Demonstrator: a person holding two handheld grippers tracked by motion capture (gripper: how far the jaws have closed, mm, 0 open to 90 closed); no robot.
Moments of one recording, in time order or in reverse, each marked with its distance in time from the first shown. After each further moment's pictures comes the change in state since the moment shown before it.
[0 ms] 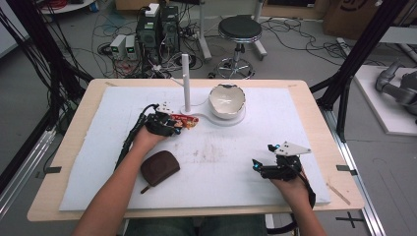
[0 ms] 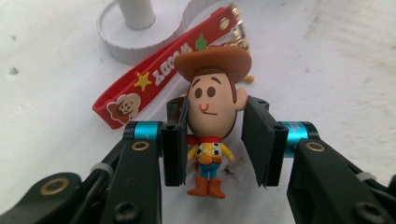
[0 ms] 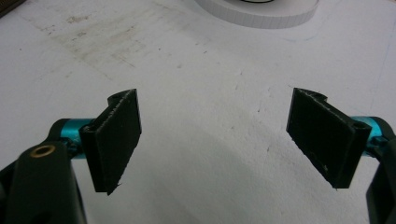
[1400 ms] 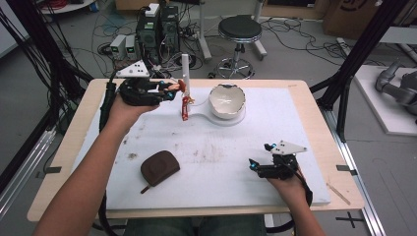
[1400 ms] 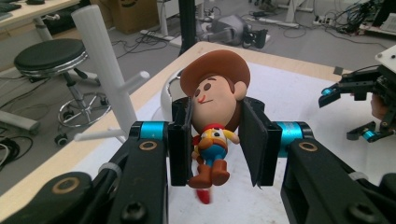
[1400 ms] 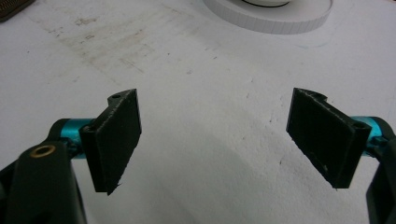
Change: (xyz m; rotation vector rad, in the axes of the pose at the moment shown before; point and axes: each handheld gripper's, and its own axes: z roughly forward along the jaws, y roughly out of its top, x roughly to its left) left arm -0.016 0.094 -0.141 -0.383 -0.064 0.071; right arm 0.004 0.005 0.006 0.002 0.020 -0.015
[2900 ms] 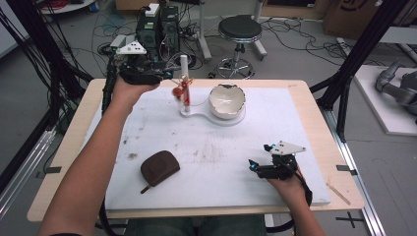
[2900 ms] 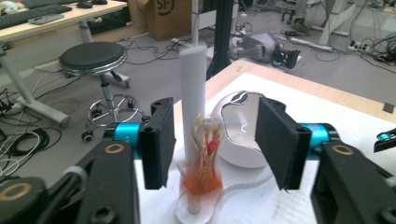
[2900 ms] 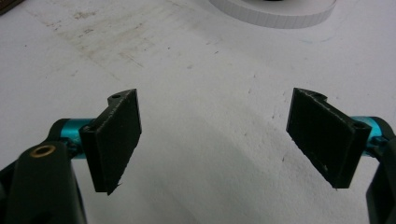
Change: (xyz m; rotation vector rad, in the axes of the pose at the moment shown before) left arm 0.048 0.014 0.011 -0.041 0.119 -0.095; right arm -0.001 -0.002 0.003 0.015 0.007 -0.002
